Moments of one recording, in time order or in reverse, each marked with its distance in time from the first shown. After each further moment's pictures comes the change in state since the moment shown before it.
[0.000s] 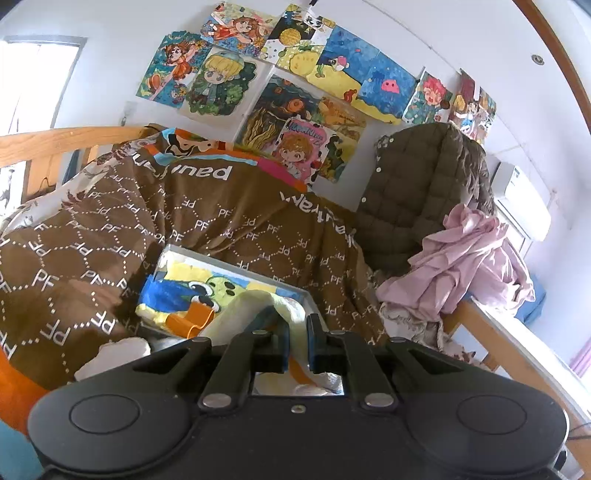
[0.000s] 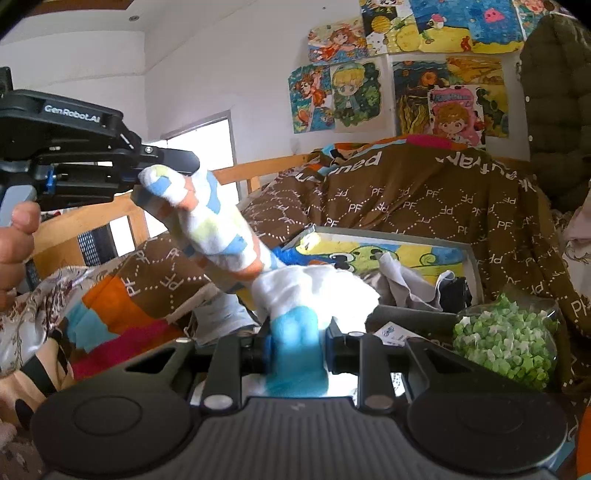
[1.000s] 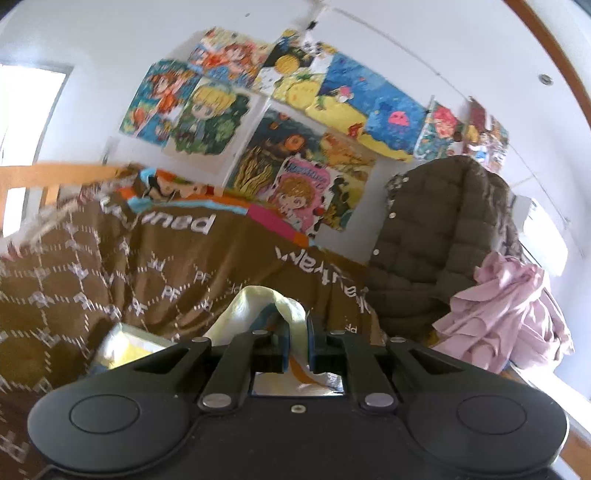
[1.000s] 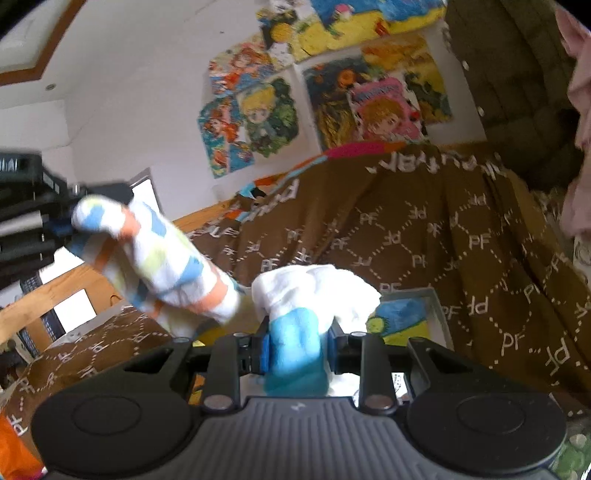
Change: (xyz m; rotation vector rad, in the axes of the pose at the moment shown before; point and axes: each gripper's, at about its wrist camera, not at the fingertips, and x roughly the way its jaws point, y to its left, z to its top) left arm 0.185 -0.009 0.063 0.000 -0.158 0.024; right arm 0.159 -0.152 0.063 0.243 -0.110 -0.100
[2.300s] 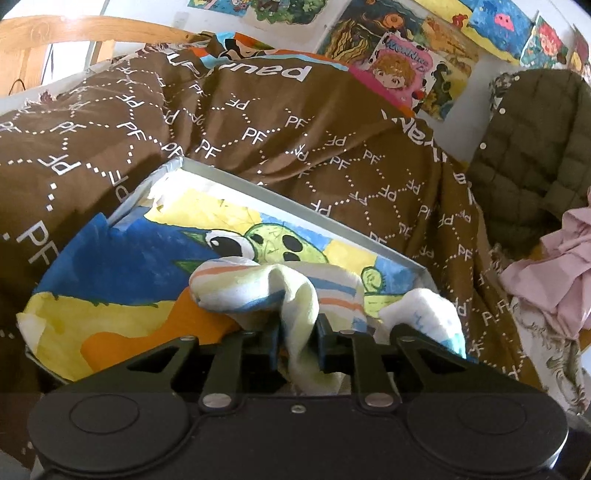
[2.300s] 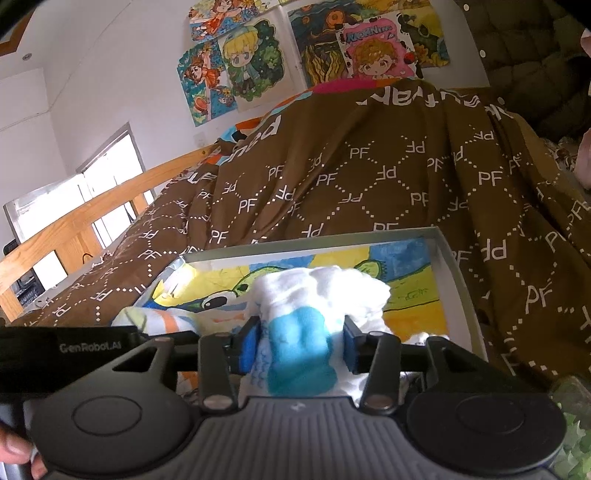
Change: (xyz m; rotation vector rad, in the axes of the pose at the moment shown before) left arm 0.099 0.083 -0.096 -0.093 0.352 0.234; right arm 0.056 -0.007 -0.024 0.002 0.163 -0.038
